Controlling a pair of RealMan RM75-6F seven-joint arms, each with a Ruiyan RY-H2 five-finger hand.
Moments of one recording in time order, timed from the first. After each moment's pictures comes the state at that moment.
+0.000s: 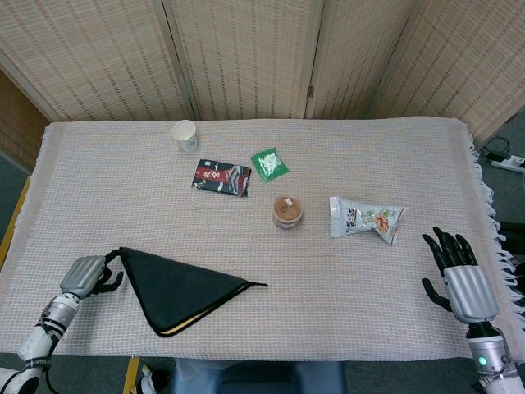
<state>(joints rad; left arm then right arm) -0.43 -1.37 0.02 -1.19 1.39 0.97 -0.30 0.11 -1.19 0.04 -1.57 -1.55 1.46 -0.07</state>
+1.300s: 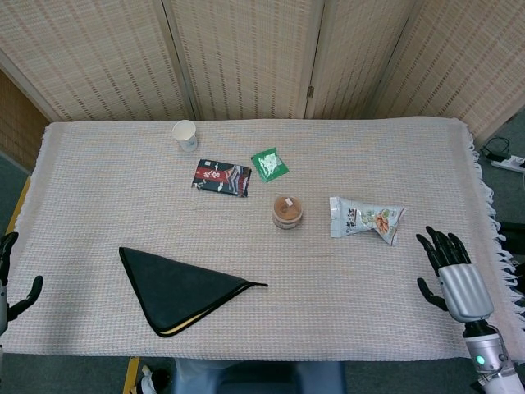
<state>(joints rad) -0.09 -1.21 -0.04 -1.50 1.49 1.76 0.00 0.12 -1.18 0.03 -1.58 -1.58 1.45 -0.04</state>
